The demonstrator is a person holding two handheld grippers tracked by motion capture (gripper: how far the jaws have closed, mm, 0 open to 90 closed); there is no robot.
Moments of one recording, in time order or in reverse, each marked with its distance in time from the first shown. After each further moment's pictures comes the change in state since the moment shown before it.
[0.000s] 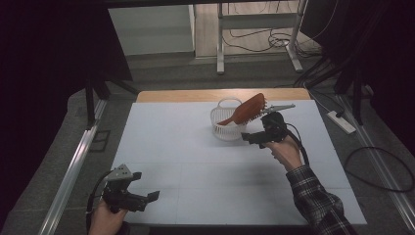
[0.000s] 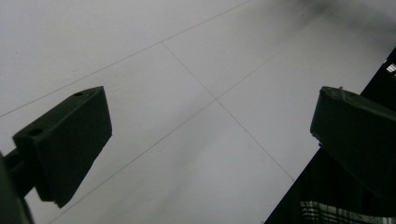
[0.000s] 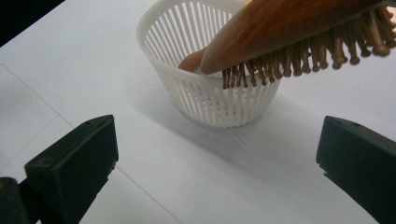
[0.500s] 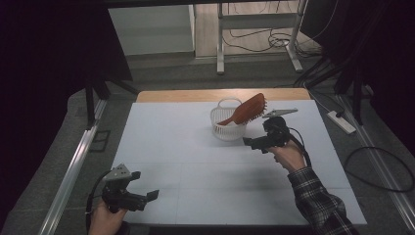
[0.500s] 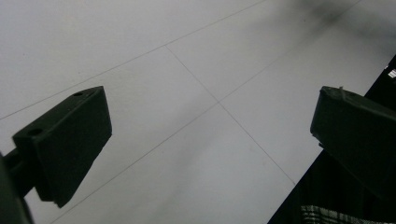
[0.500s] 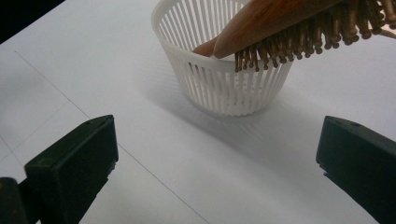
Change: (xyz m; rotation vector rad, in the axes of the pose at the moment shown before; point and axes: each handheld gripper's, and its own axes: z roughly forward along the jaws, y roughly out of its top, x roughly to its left) left arm 0.001 0.000 -0.002 -0.014 0.011 -0.008; right arm 0.005 -0.011 -0.010 -0.005 0.022 -0.029
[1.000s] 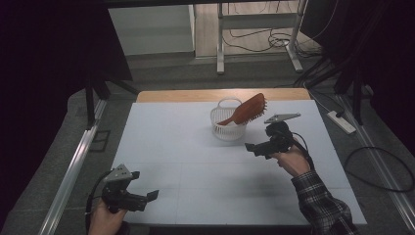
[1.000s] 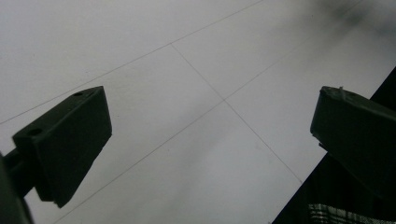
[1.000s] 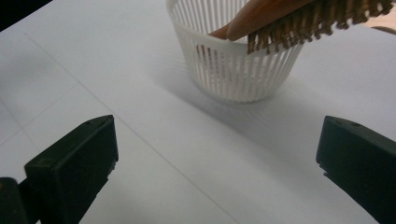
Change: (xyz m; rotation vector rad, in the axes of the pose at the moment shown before) left arm -0.002 0.000 0.000 0.012 0.031 0.016; right arm 0.007 -0.010 -0.013 0.018 0.010 -0.049
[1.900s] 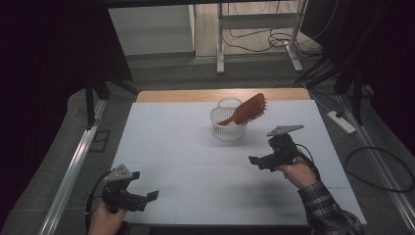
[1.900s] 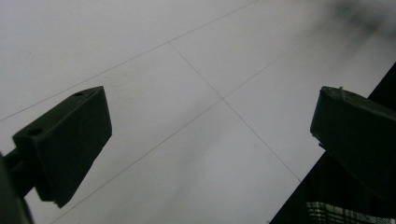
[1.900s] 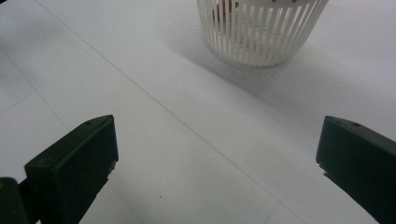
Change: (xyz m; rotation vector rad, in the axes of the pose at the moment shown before) left arm 0.001 0.000 0.000 0.004 -0.012 -0.004; right arm 0.010 -0.028 -0.012 0.047 0.020 -0.027
